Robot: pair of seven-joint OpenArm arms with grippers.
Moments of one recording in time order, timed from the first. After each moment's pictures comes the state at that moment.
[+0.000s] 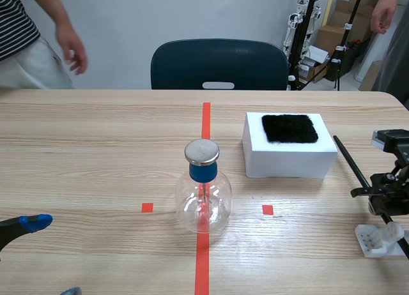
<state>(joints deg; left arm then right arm) 22.3 -24.6 -4.9 54.4 37.0 -36.0 -89.0 7.5 30.3 -2.1 66.7 26.4 13.4 -58.5</state>
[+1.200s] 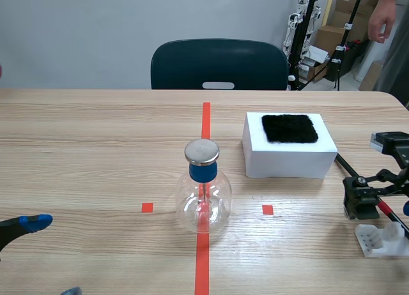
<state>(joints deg) 22.3 -24.6 -4.9 54.4 37.0 -36.0 -89.0 7.5 30.1 -2.1 66.7 26.8 12.9 -59.9</state>
